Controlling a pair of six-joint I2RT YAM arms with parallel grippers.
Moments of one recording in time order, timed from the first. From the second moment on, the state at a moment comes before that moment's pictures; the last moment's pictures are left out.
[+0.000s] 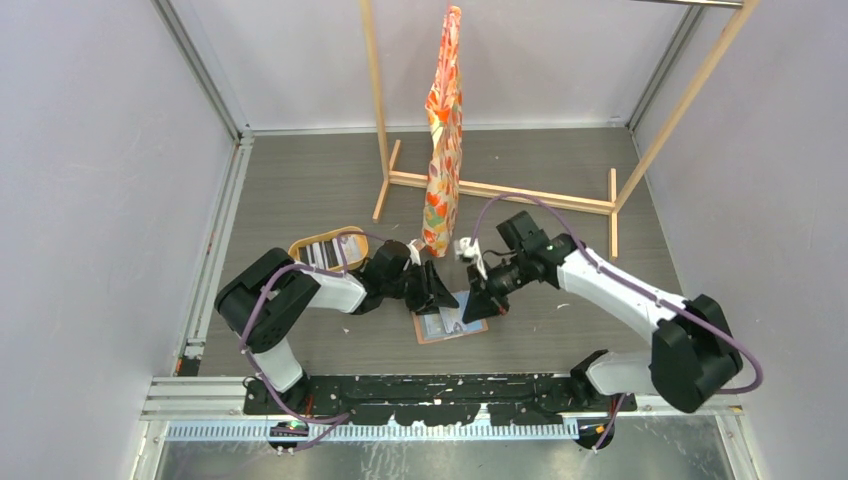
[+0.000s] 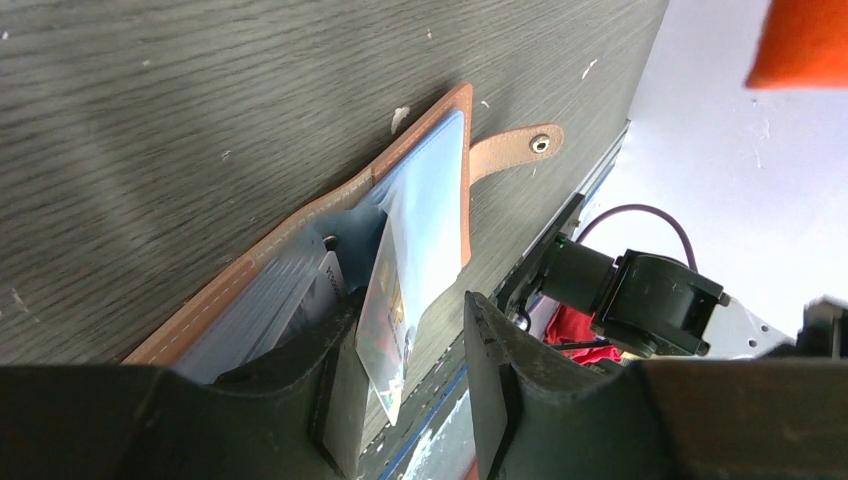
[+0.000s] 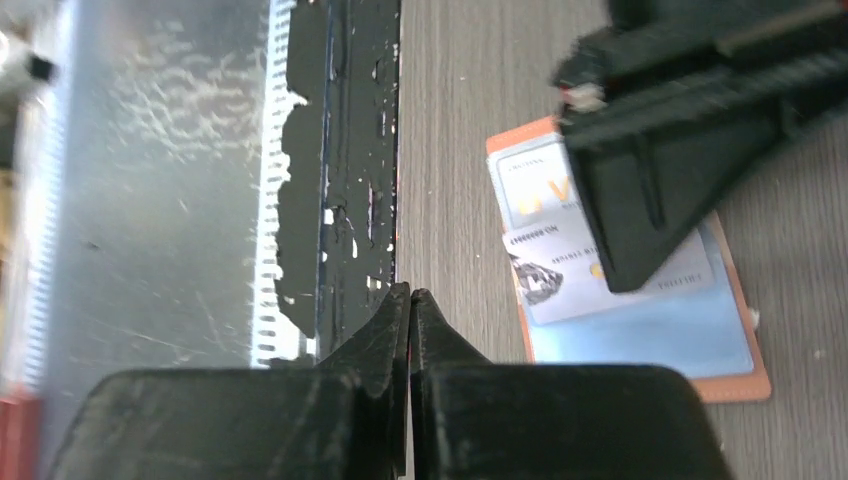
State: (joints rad) left arm -0.75 1.70 0.62 0.42 0.49 -1.13; right arm 0.55 1.33 0.85 -0.64 -1.02 -0.48
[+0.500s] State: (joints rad) left arm -0.75 1.74 0.60 0.50 0.50 -1.13; right arm 1.01 1.37 0.83 -0.38 -0.38 -0.61
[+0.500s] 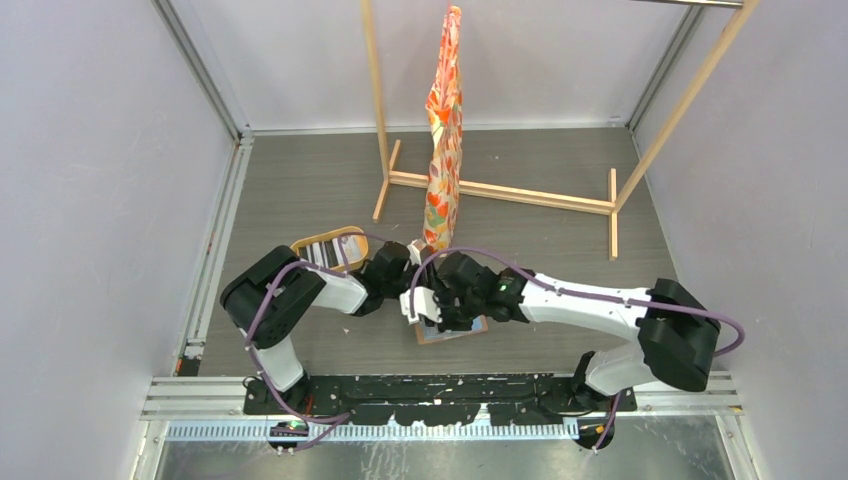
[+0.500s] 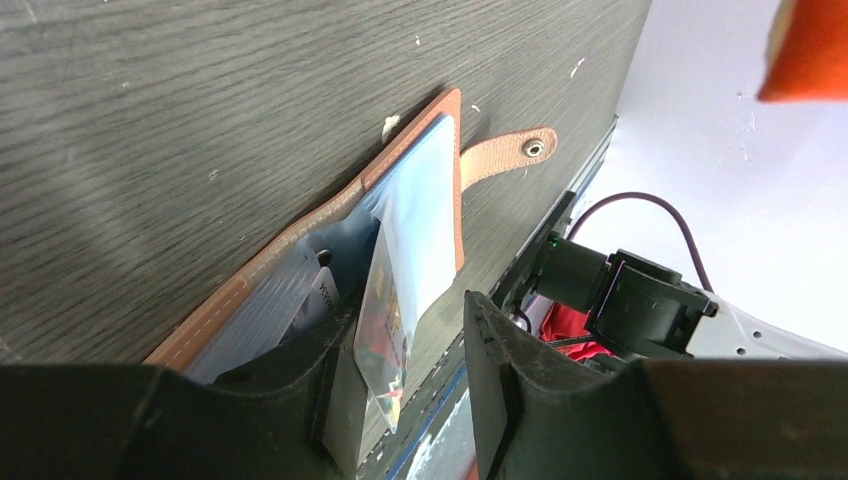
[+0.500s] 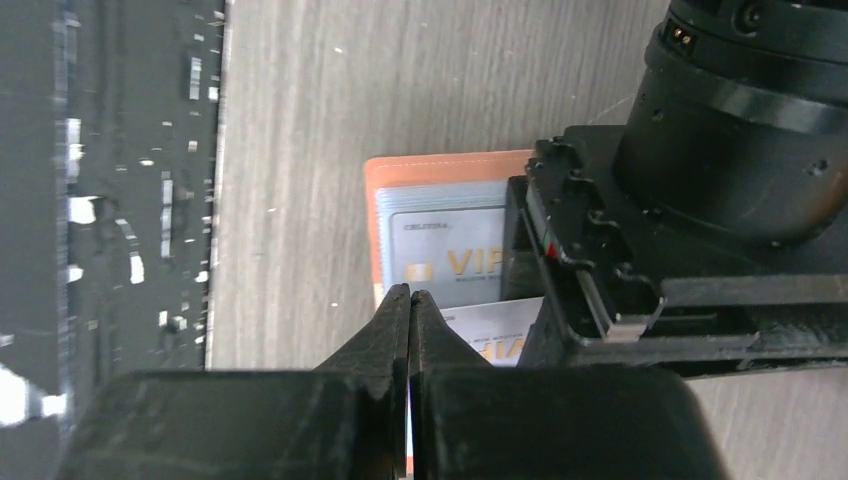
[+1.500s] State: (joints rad) left arm -0.74 1.71 0.58 0.51 0.50 -1.14; right arm 1.11 1.55 0.88 -0.43 -0.04 -0.70
